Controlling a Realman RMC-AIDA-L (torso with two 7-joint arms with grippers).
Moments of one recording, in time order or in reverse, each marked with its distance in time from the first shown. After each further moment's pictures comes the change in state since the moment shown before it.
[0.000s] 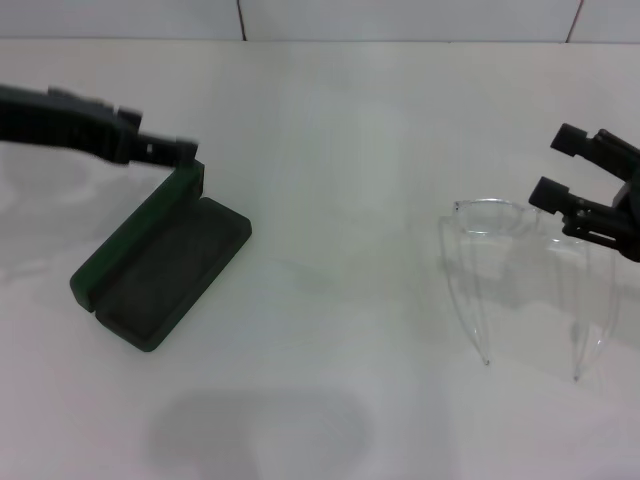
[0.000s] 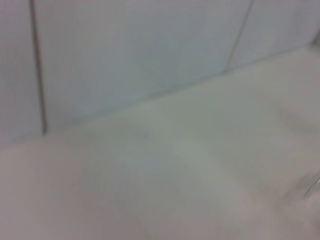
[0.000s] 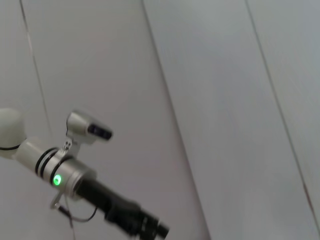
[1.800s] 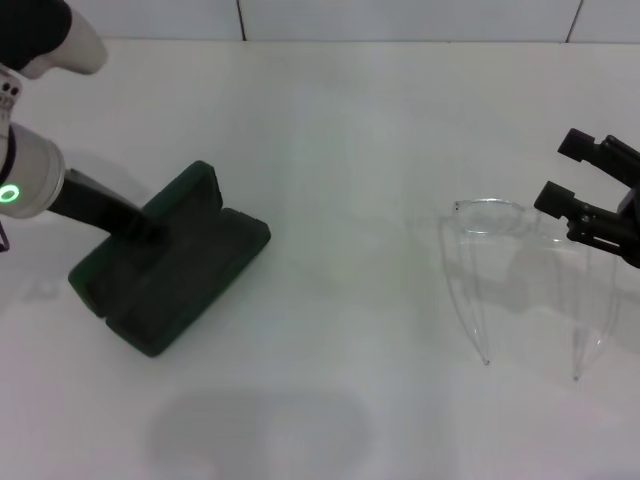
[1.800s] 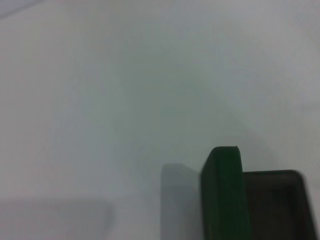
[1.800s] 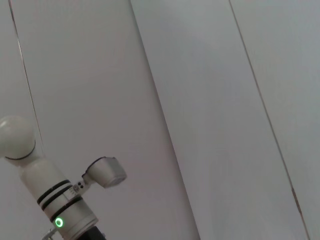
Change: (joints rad) left arm -0.005 -0.003 0.338 -0.057 0.338 -0.095 -0.210; right arm -0.011 0.000 0.013 0.036 0.007 -0.005 -0.037
